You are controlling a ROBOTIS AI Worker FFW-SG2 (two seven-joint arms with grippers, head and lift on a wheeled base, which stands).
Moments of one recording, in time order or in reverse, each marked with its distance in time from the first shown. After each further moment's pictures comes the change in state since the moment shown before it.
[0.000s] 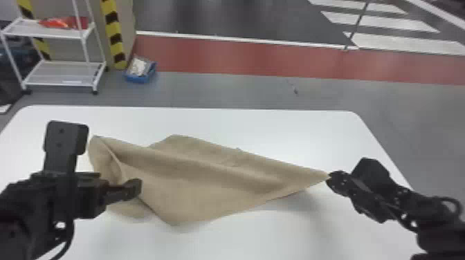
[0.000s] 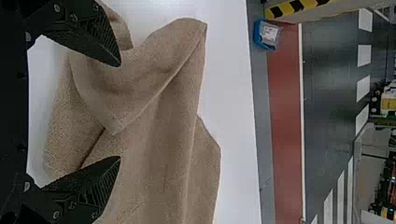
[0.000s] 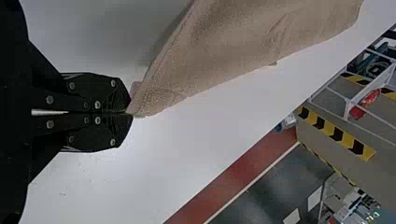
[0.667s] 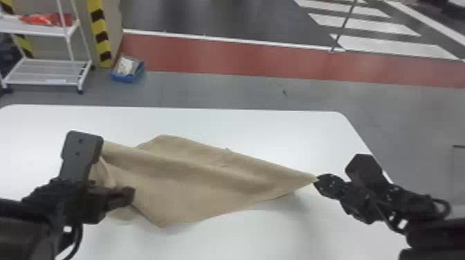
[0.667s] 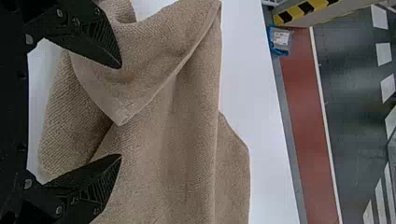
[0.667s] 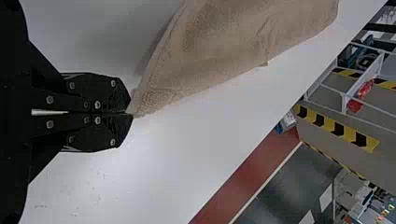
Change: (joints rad) left arm -0.039 -0.004 -0.112 0.138 -0.073 -0.045 0.104; right arm 0.008 0.003 -0.007 -0.051 -0.077 0.124 0.046
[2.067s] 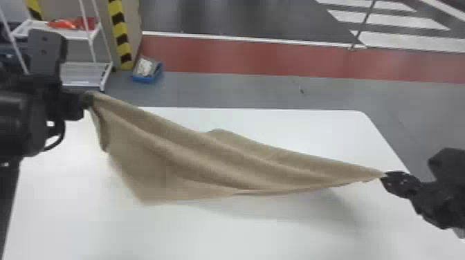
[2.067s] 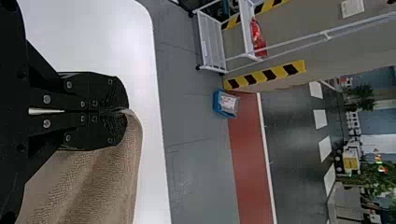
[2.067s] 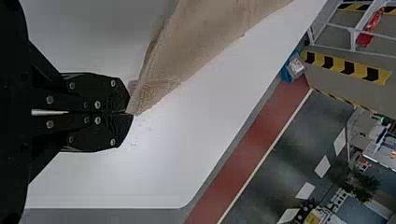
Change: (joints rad) left arm -0.442 0.029 0.163 0.324 -0.049 -0.092 -0.032; right arm 0.002 0.021 -0.210 -0.039 -0.071 0.065 -0.007
